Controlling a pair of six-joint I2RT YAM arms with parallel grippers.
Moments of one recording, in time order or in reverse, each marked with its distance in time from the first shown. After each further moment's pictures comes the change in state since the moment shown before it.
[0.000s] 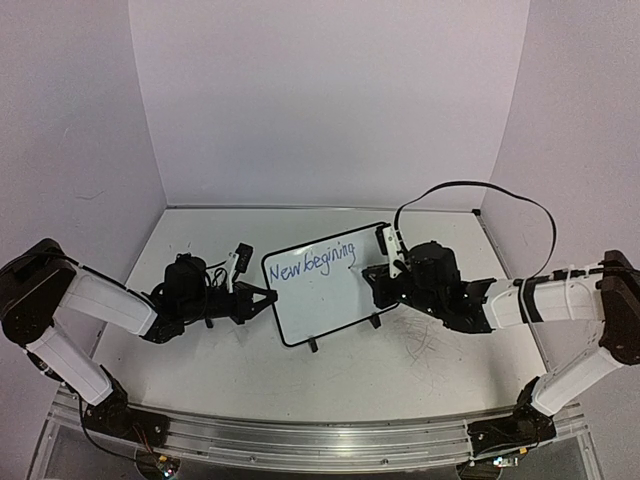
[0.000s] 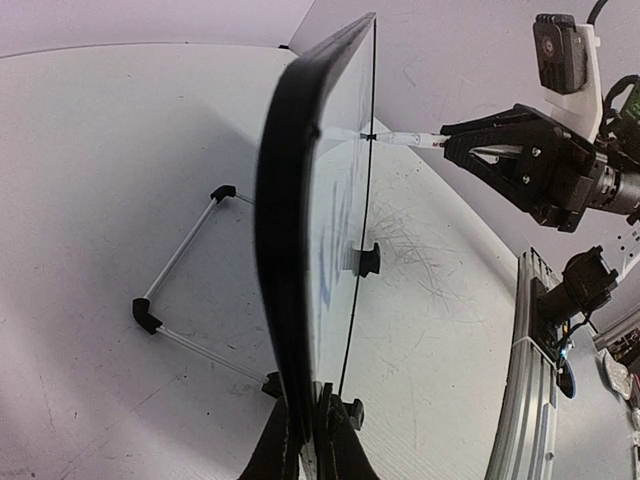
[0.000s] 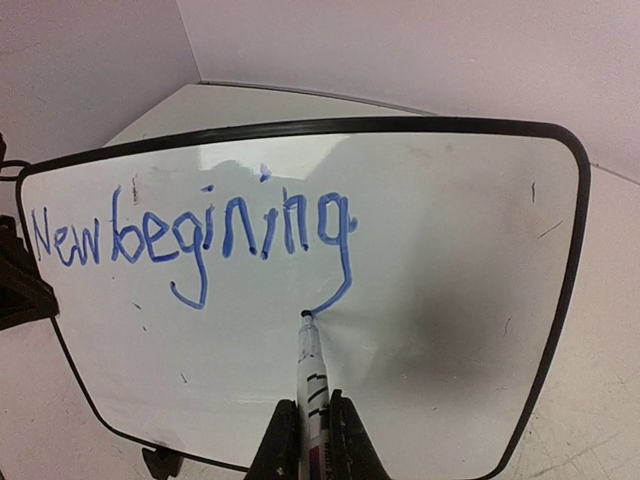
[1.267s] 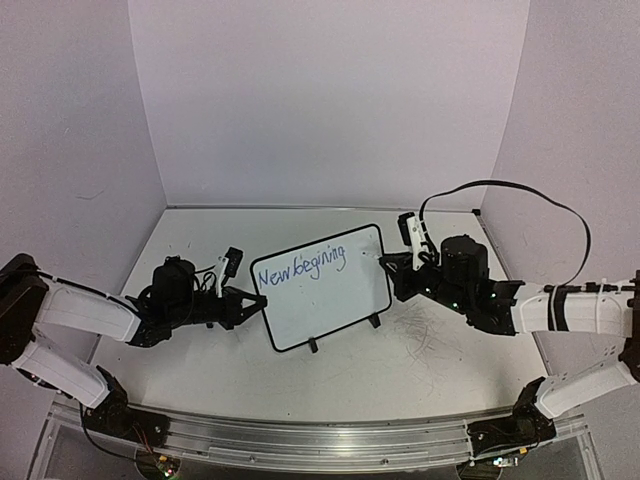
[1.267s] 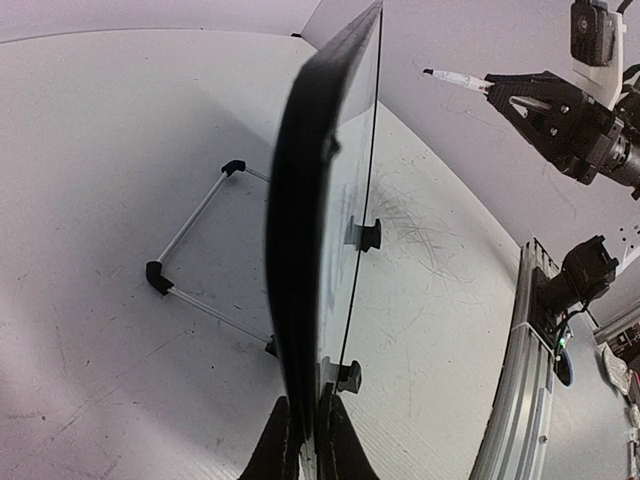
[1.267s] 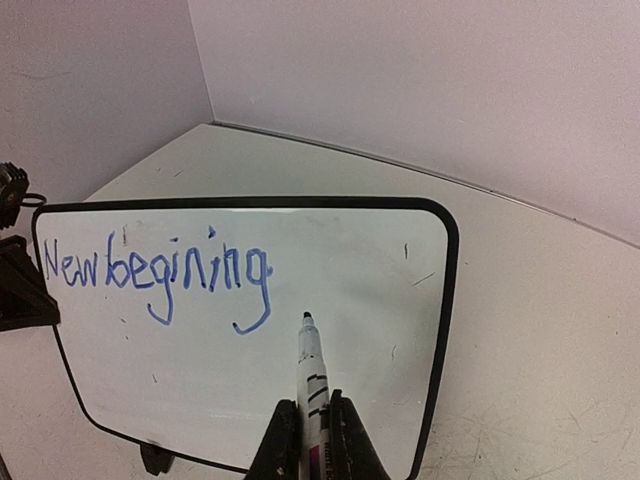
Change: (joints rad) left arm 0.005 -0.156 -0.060 -0.139 -0.015 0.002; right arm -0.057 -0.184 -0.074 0.013 -0.067 -0.100
